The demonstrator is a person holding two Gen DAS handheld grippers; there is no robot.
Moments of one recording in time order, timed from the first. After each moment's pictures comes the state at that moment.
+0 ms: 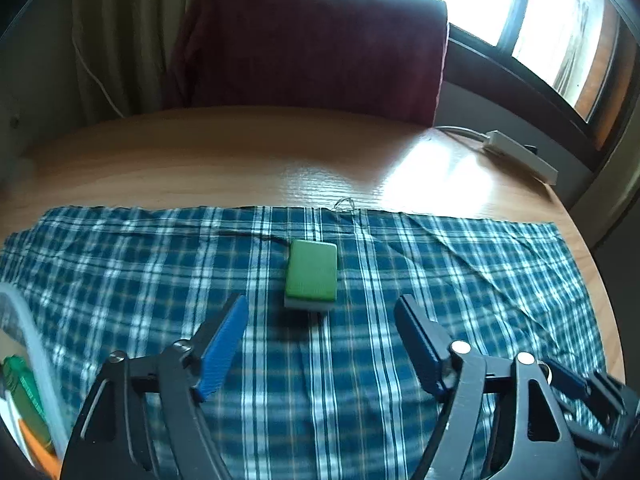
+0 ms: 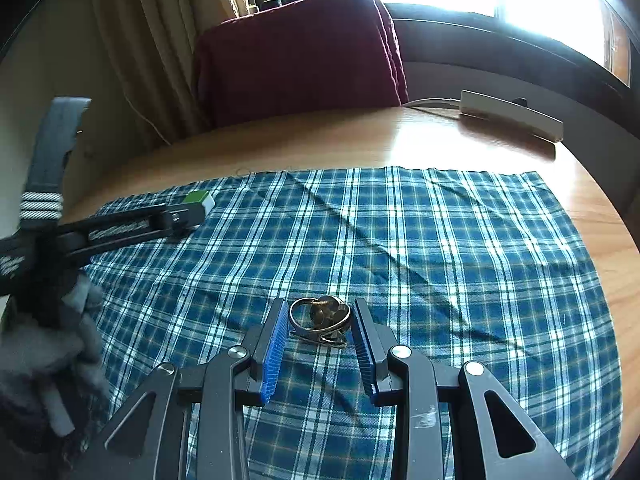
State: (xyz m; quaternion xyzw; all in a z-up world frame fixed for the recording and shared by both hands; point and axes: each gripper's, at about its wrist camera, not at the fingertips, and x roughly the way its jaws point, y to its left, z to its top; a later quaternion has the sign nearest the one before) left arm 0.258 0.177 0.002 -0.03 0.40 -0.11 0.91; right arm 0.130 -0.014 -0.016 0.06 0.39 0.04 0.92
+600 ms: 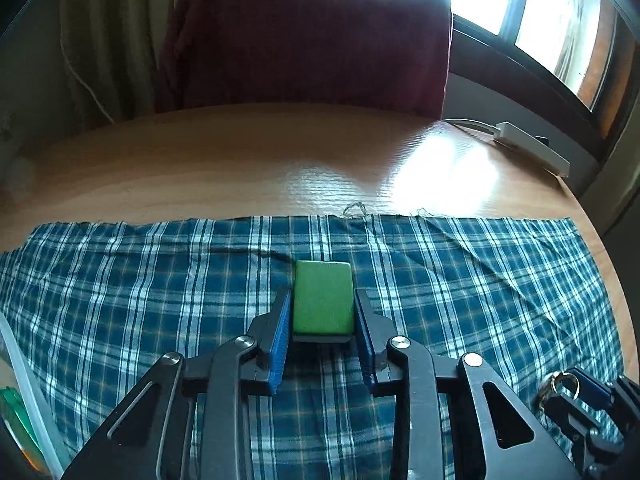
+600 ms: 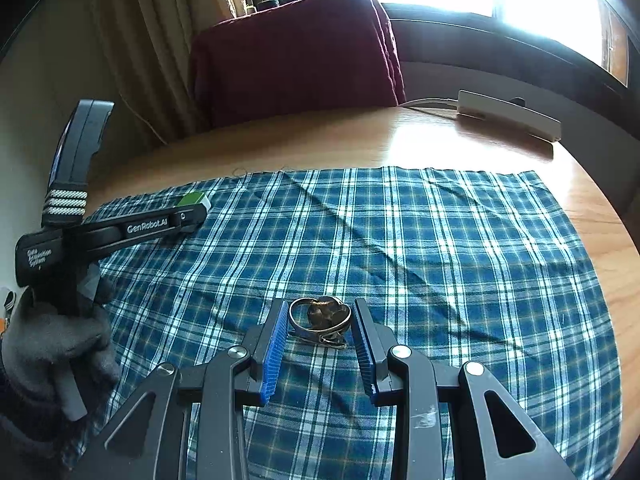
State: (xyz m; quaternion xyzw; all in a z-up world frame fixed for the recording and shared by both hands) left arm 0.285 0.164 -0.013 -0.01 0.40 -0.11 0.91; right arm 0.132 -0.015 -0.018 0.06 0.39 0.04 0.92
